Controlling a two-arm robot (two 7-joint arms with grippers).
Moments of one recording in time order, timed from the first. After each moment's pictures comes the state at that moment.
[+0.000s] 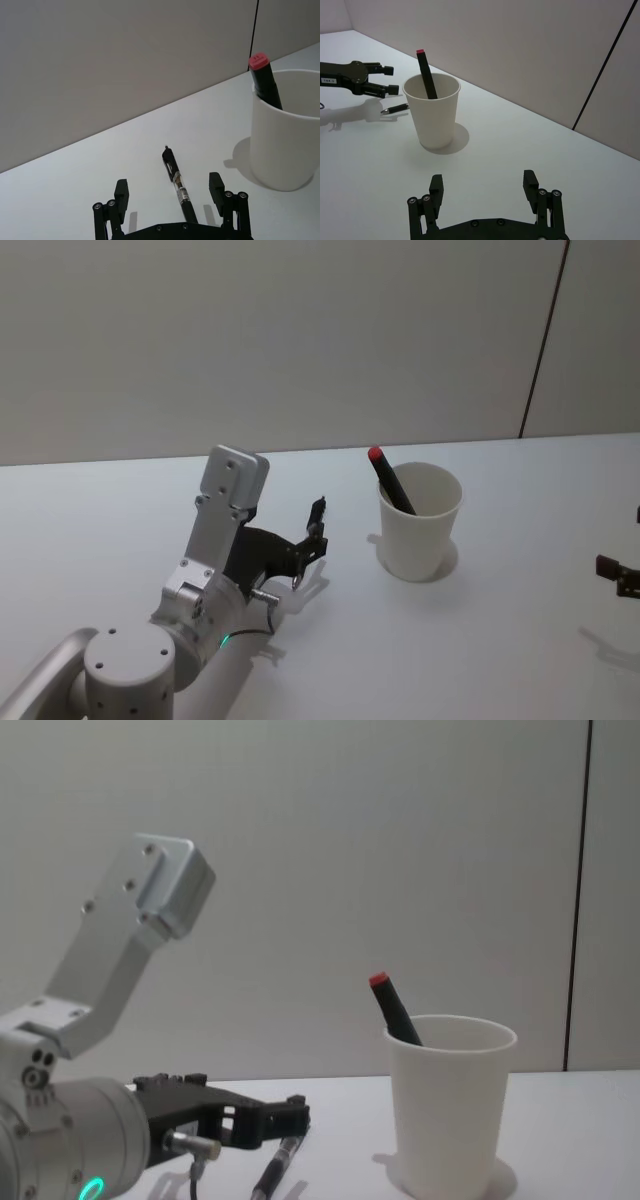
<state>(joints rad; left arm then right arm) -0.12 0.38 0.45 -1.72 -0.33 0.35 0.10 -0.14 0.61 0.15 -1.79 0.37 0.24 0.80</state>
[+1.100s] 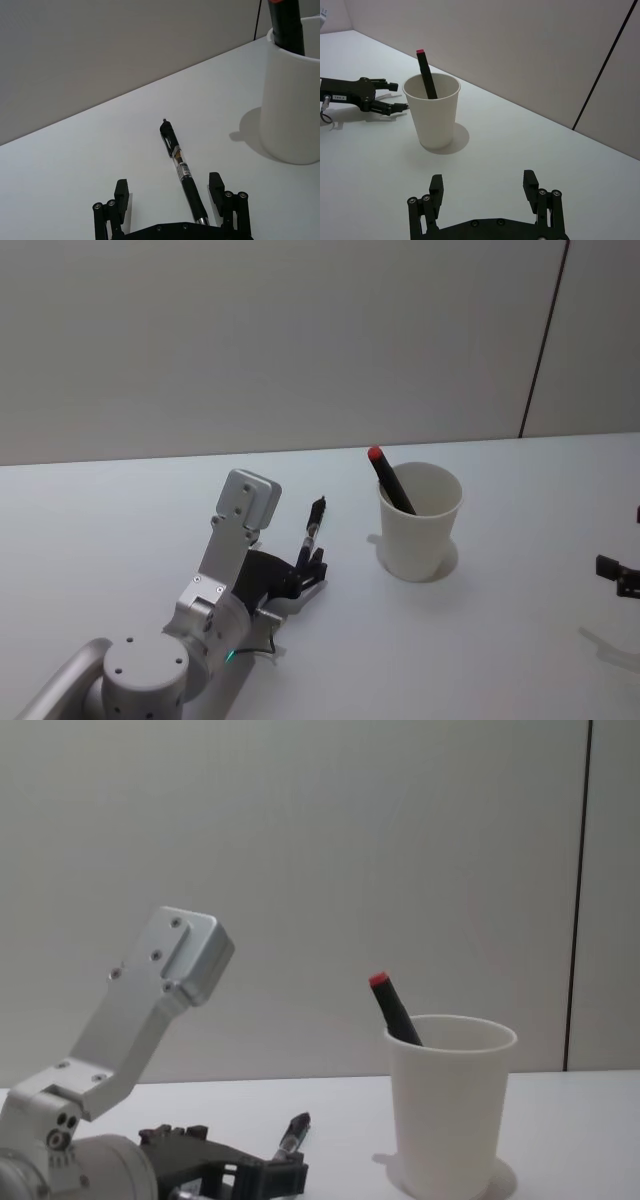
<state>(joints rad) -0.13 0.34 0.45 -1.63 -0.28 0.36 0.07 -0.14 0.61 0.15 -1.79 0.37 0.24 0.80</state>
